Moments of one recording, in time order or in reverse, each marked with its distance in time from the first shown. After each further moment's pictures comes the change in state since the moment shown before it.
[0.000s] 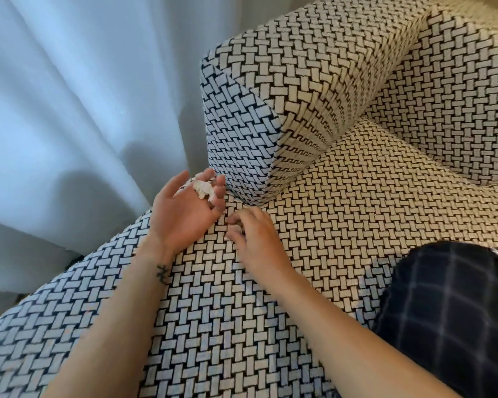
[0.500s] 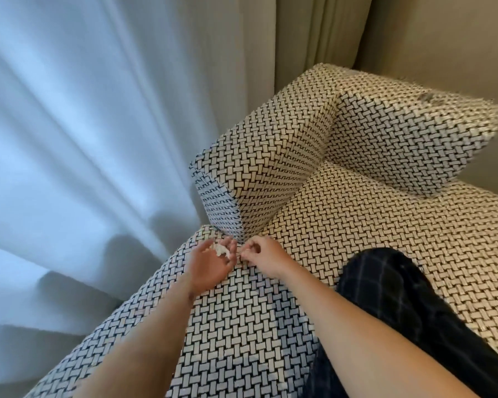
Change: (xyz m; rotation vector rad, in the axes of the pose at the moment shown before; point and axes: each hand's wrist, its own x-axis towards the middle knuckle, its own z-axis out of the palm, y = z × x) left_hand -0.025 -0.038 0.052 0.196 0.355 -0.165; right_hand -0.023 -0.020 -0.106 0.290 -0.204 0.278
